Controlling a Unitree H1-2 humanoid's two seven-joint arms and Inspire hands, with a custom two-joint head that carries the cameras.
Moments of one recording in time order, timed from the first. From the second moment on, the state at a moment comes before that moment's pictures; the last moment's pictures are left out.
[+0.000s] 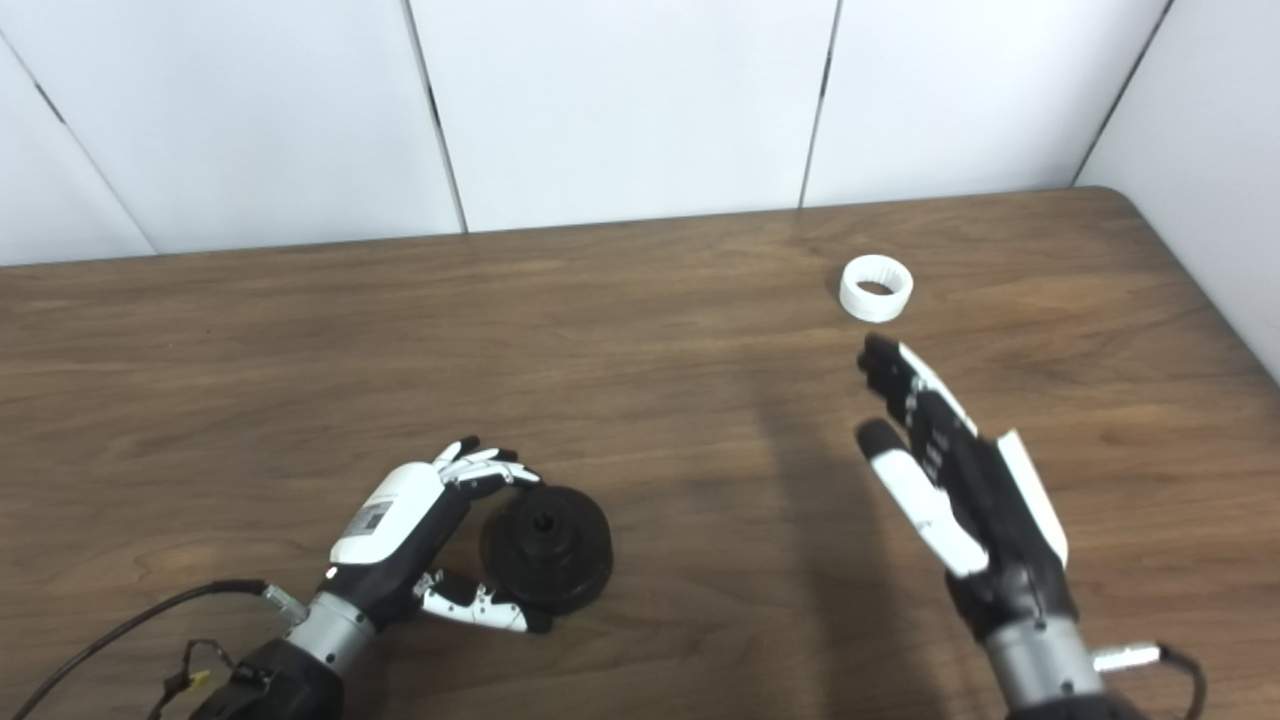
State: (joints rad) left arm 0.04 0.26 -0.37 -0.22 0.68 -0.01 -0.19; right arm 0.31 -0.16 -0.13 -0.88 -0.13 0.47 0.12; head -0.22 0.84
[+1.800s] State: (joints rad) left arm 0.09 0.34 -0.31 -0.19 0.69 -0.17 -0.10; right arm -0.47 -0.51 0.02 0.06 -0.88 0.47 0.53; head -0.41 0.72
